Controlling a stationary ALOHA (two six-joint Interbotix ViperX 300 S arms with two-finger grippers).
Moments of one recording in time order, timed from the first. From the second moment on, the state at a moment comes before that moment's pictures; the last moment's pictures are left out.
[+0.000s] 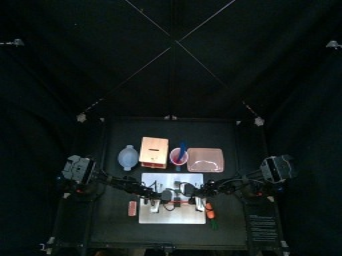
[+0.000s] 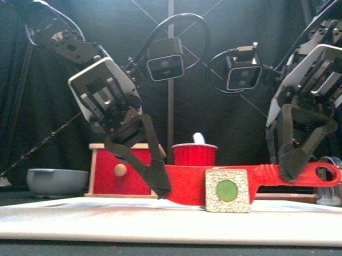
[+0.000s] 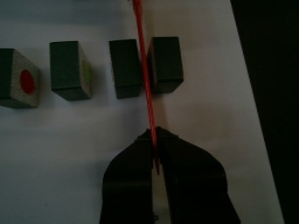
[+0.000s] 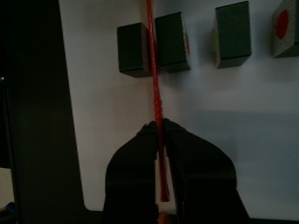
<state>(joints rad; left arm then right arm) -0.23 0.23 0.58 -0.11 0.04 0.00 0.20 -0.05 0.85 0.62 0.14 -0.22</state>
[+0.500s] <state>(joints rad) -0.26 0.23 0.58 -0.13 0.04 0.00 0.25 -0.05 0.83 0.65 0.14 -0.22</state>
